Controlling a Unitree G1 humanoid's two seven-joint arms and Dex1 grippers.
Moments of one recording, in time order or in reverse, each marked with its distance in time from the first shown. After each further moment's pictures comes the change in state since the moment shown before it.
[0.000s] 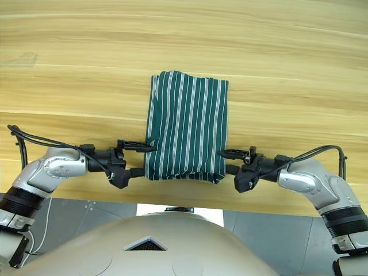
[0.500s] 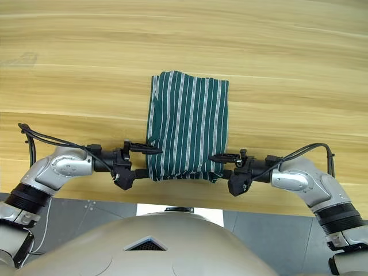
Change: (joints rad) left arm -0.049 -0.038 -0.069 0.052 -0.001 -0.039 0.006; right arm -0.057 0.059 0.082 0.010 0.041 0.006 0.057
